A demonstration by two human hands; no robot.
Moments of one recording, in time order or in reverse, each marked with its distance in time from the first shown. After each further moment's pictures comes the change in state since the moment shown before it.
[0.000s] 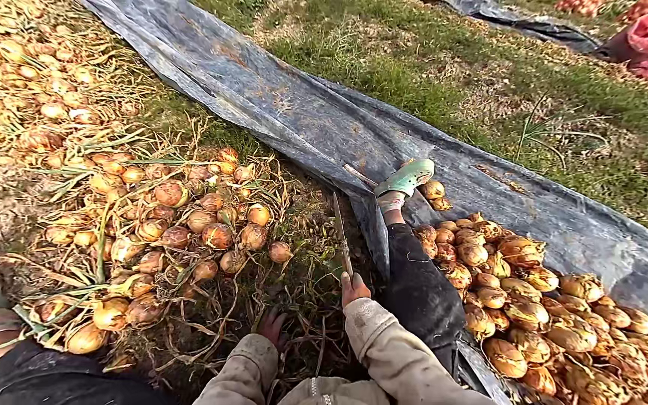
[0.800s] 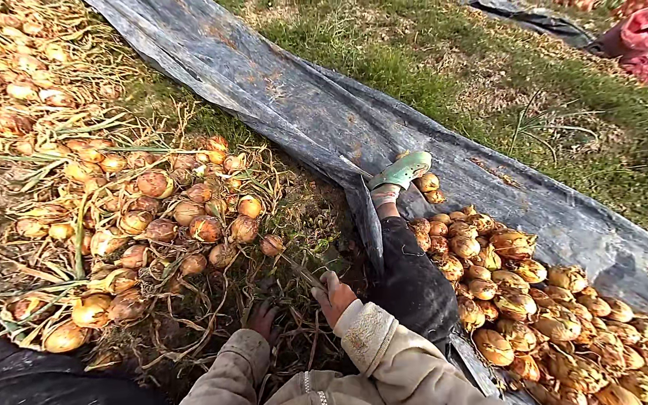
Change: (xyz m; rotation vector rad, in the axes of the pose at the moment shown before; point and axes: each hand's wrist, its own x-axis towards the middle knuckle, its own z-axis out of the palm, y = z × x) left_hand -0.001 0.003 0.000 0.052 -0.034 -0.037; right_hand -0.059 -0.034 -0.019 -0.416 -0.318 -0.256
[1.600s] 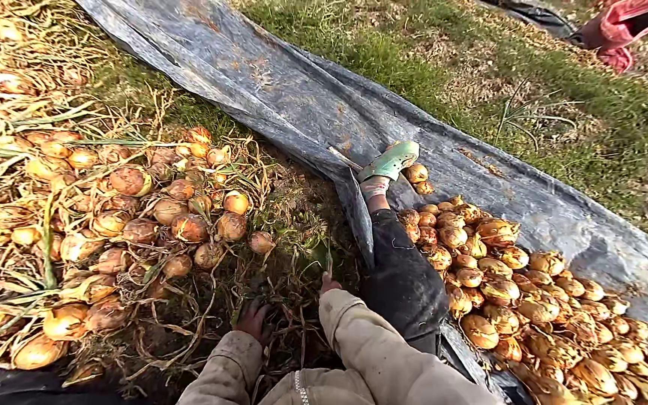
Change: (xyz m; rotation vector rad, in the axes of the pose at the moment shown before) left_hand 0.002 -0.002 0.005 -0.014 0.038 -0.018; right_hand 0.097 0.059 0.056 0.502 0.134 0.506
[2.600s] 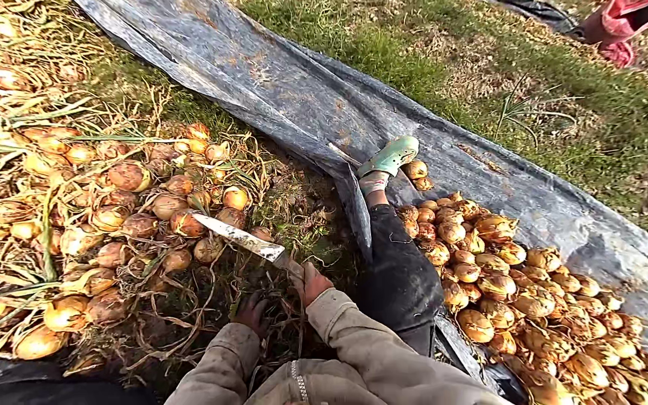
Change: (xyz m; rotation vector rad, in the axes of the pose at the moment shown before) left_hand 0.000 -0.007 -0.001 0.018 -0.020 0.036; right_hand -0.045 -0.006 0.005 -0.462 -0.017 -0.499
